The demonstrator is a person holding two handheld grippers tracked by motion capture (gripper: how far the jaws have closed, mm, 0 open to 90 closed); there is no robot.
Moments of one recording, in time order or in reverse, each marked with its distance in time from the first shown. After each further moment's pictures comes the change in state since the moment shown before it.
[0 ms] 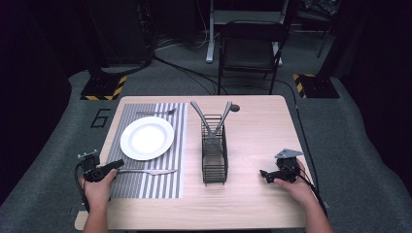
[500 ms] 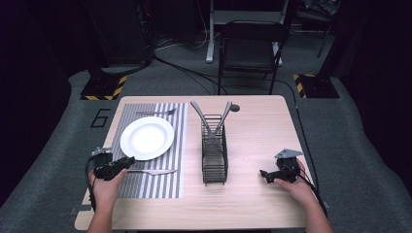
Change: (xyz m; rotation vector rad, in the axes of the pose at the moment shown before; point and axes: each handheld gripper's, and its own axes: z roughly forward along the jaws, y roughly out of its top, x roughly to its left) left arm -0.049 -0.001 -0.005 0.007 -0.050 0.207; right arm 0.000 0.000 0.000 0.000 0.000 0.000
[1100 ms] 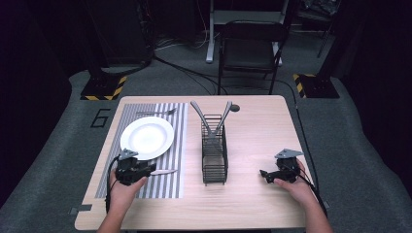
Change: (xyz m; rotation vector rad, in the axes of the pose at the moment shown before) left arm -0.057 -0.016 0.018 0.089 -0.106 0.254; right arm 0.000 0.000 0.000 0.000 0.000 0.000
